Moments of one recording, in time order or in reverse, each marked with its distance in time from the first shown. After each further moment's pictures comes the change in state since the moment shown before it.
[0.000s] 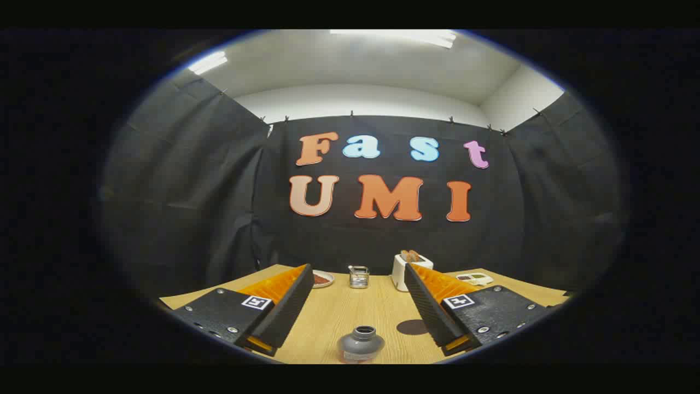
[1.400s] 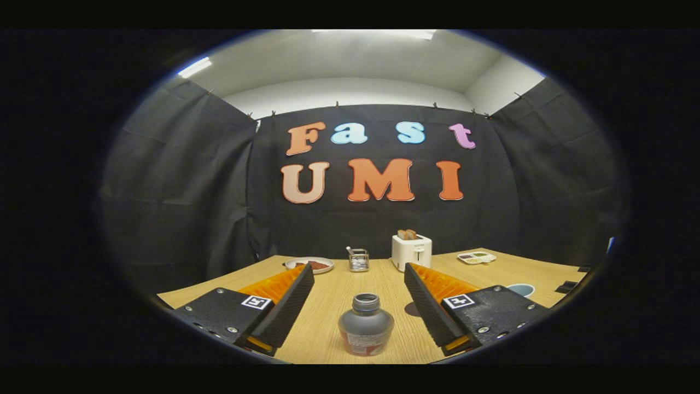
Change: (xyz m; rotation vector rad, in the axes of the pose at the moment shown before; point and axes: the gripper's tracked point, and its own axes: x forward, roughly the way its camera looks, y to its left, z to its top) arm -0.019 -0.004 -0.084 0.073 0.065 -0.033
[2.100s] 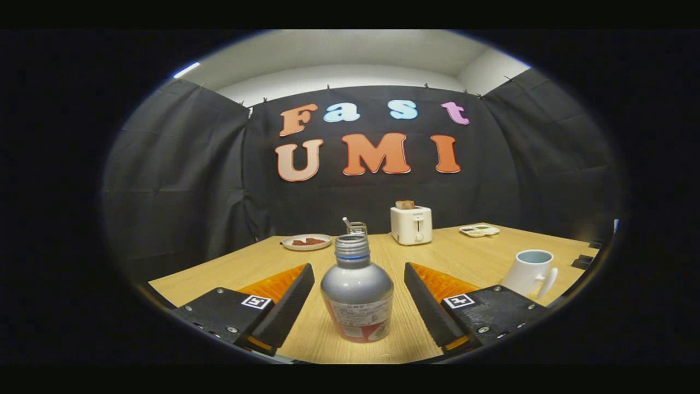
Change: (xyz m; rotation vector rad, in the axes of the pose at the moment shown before) arm -0.002 -0.010 -0.090 0.034 0.146 -0.015
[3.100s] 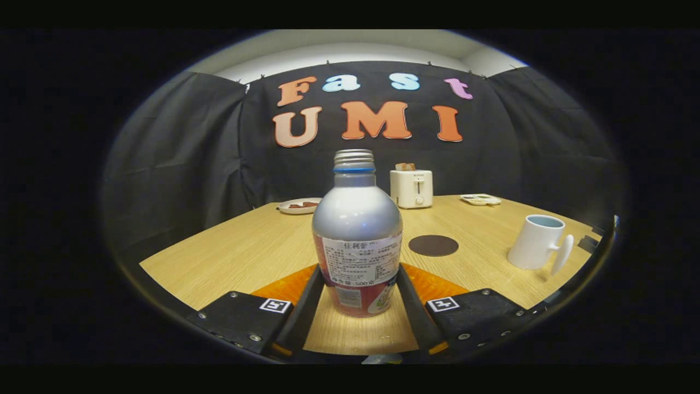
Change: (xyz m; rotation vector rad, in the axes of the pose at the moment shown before) arm -0.005 0.001 -0.057 0.004 0.176 0.009
